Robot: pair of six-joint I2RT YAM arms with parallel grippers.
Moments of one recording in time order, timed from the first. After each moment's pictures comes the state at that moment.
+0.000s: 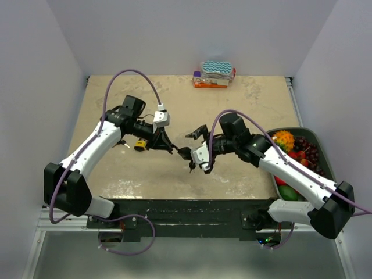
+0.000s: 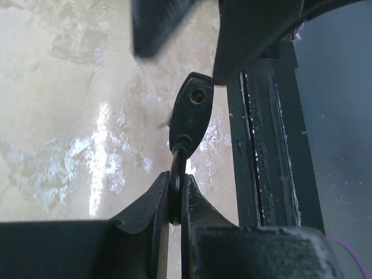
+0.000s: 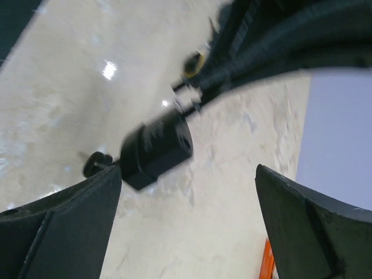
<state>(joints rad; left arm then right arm) -0.36 1.43 1.21 -0.86 1.12 0.81 0.75 1.19 1.02 -0.46 -0.67 -1.26</state>
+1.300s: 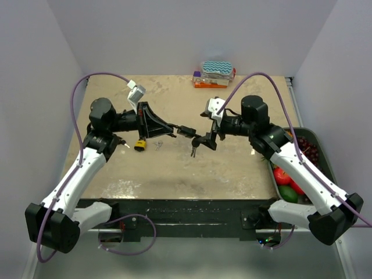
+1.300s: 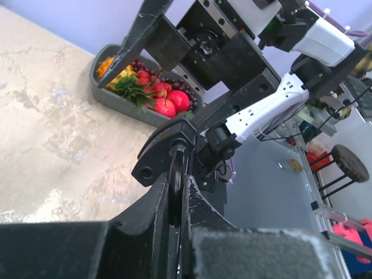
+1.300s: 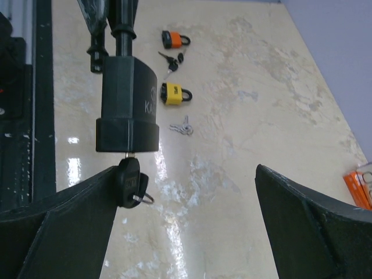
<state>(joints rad) -0.28 1.09 0.94 0.24 1.16 -0.59 0.58 1.15 1.17 -0.35 -0.62 -0.43</state>
